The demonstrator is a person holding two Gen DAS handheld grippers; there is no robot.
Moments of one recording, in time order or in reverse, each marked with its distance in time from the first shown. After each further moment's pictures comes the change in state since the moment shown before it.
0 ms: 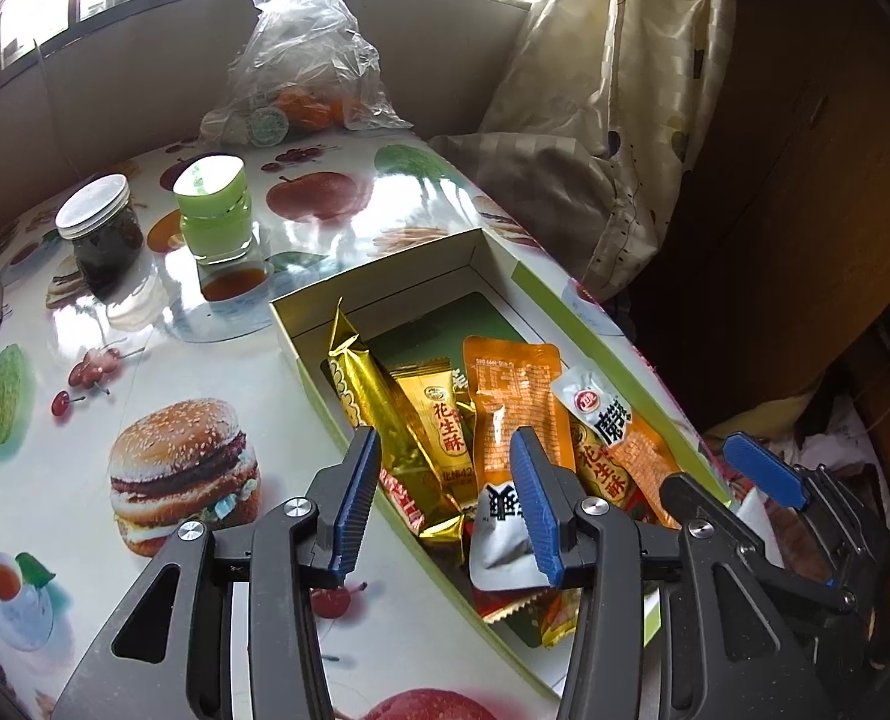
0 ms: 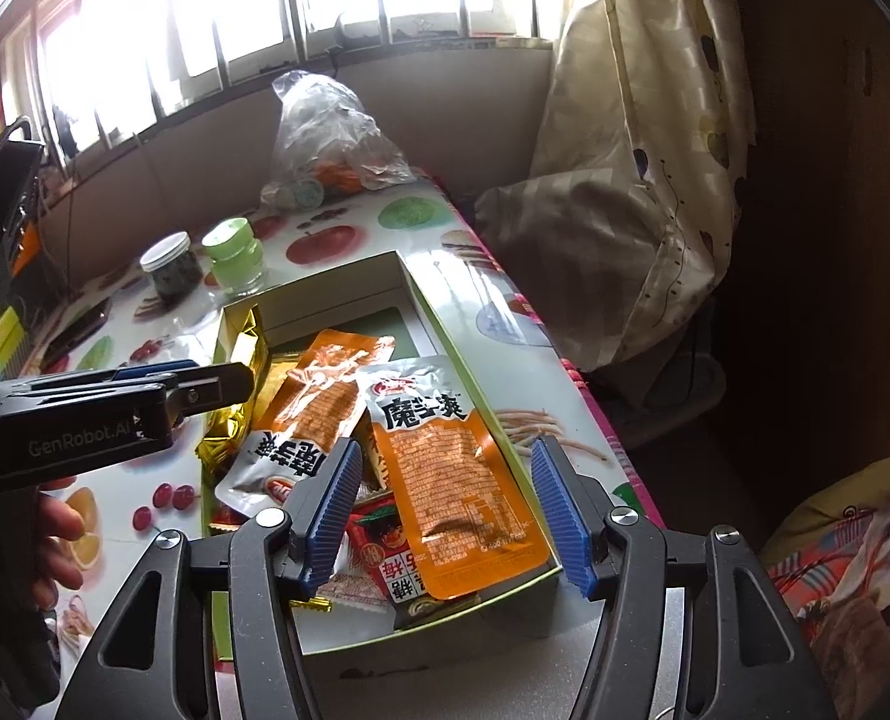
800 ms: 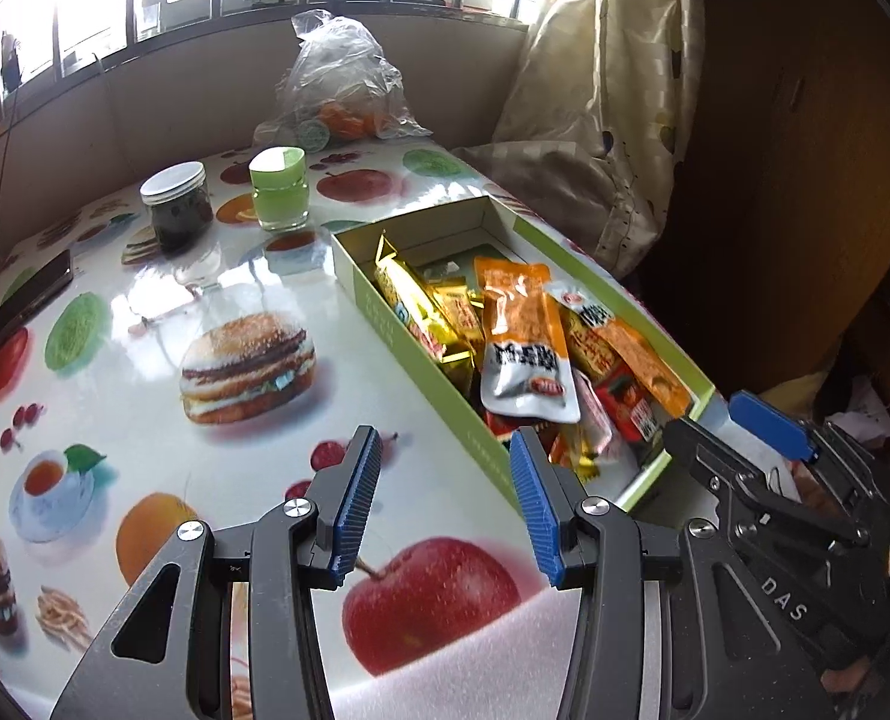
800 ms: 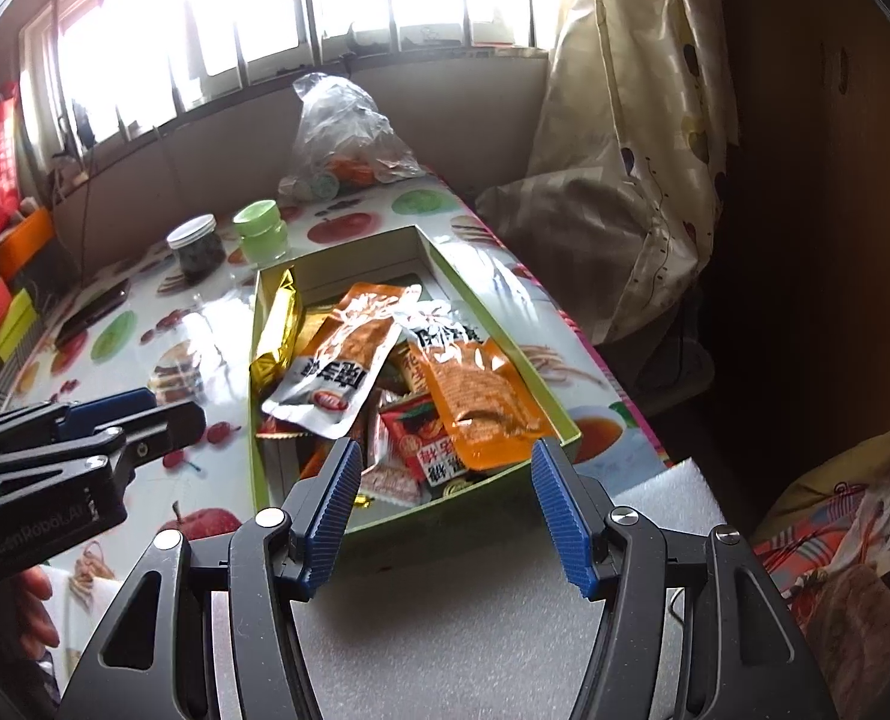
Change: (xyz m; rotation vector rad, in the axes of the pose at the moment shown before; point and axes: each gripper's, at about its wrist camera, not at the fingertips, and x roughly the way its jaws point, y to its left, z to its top) left arm -0.055 -0.005 -0.075 0.032 -0.075 0.074; right arm -0.039 0.019 -0.044 -0.002 -0.022 -0.020
